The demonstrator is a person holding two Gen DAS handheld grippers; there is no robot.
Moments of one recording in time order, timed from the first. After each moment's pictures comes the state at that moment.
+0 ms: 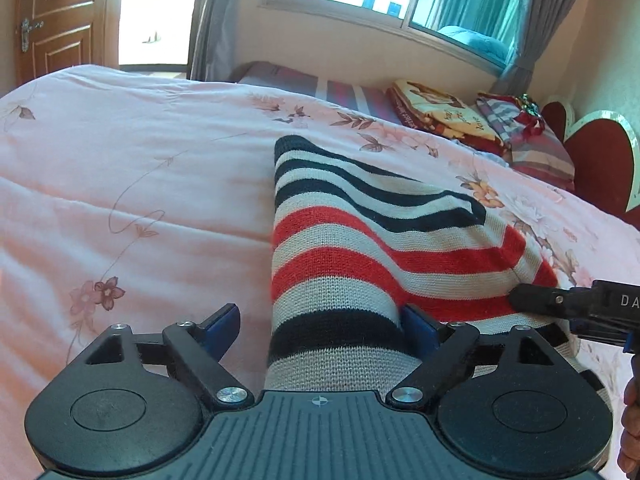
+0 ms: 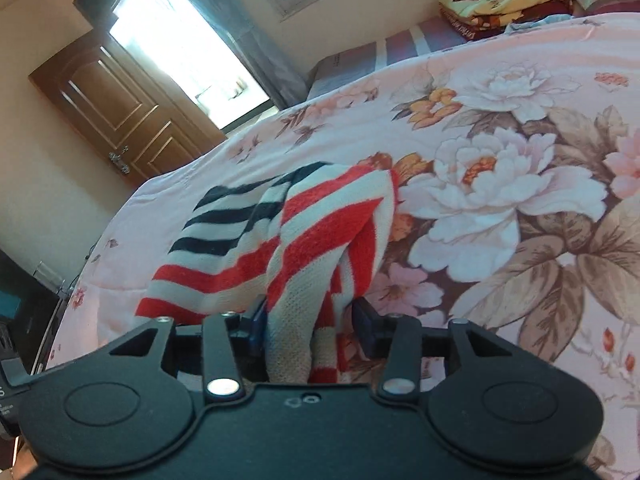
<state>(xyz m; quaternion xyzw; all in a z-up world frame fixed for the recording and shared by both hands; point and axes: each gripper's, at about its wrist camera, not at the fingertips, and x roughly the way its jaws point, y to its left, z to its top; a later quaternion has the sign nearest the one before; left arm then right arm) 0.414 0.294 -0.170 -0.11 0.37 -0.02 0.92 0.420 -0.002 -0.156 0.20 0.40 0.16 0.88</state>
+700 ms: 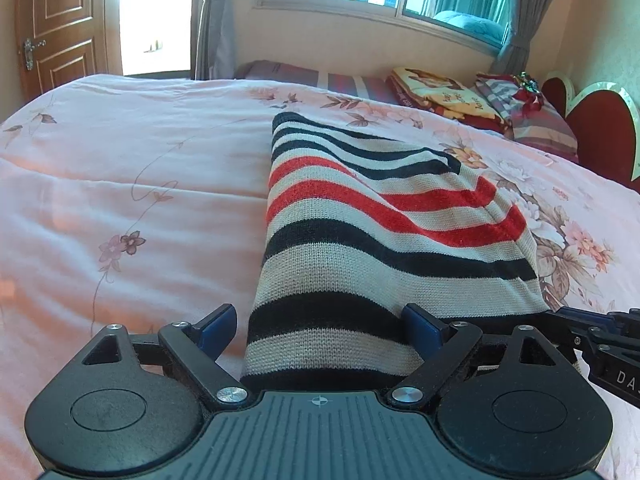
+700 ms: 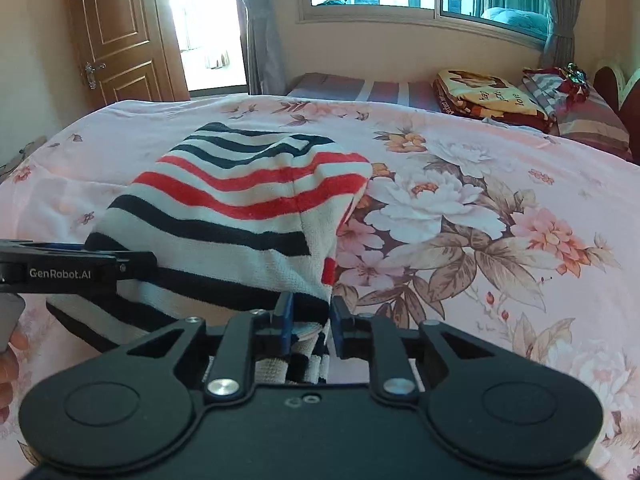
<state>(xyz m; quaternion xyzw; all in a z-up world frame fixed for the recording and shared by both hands) 0.356 0.280 -0.166 -0.07 0.38 -0.01 0.92 0.330 0.055 -0.140 -0.04 0.37 0.11 0.92</state>
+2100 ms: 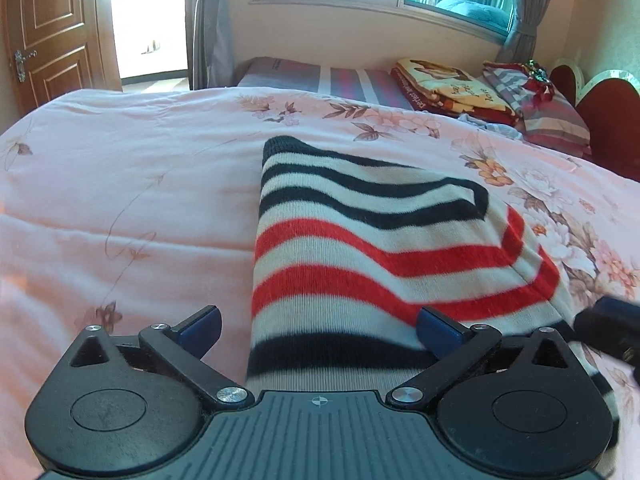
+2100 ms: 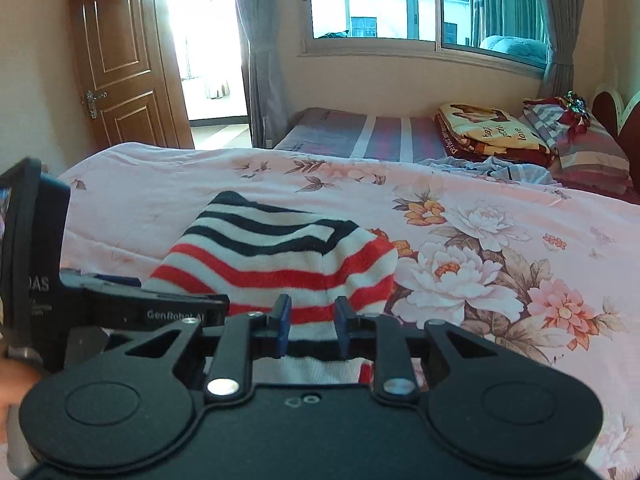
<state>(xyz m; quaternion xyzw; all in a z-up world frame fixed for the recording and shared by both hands) 0.415 0.274 -0.161 -0.05 0.40 -0.01 0.92 0.354 0.086 -0.112 -0.04 0.33 0.11 0.94</state>
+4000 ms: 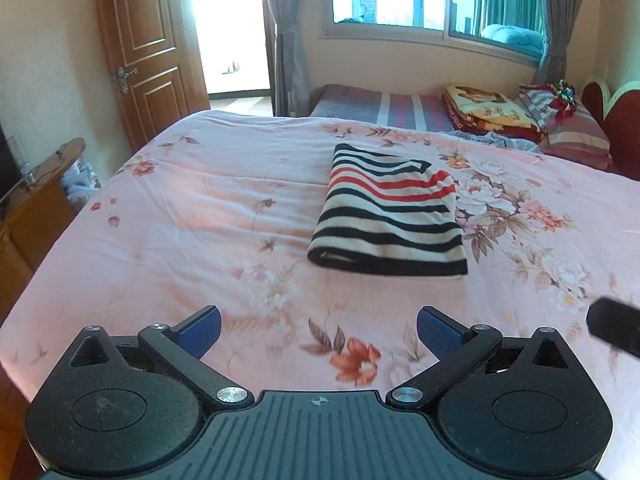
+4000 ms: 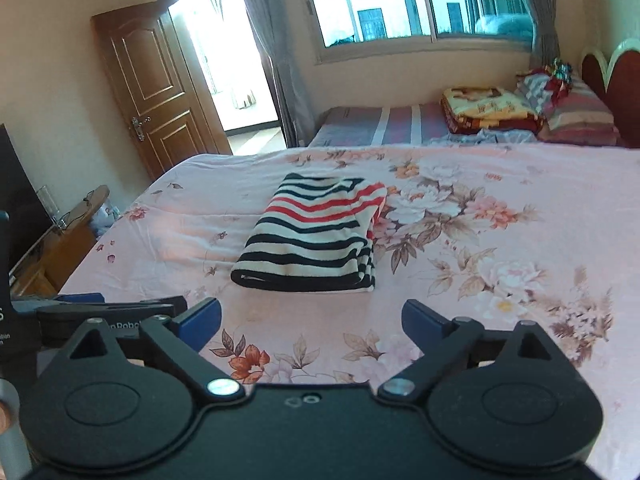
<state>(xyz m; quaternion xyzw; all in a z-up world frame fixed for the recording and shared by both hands) 0.089 0.232 -0.011 -0.03 0.37 0.11 0.92 0.083 0.019 0.017 0.03 0.31 0.14 0.94</state>
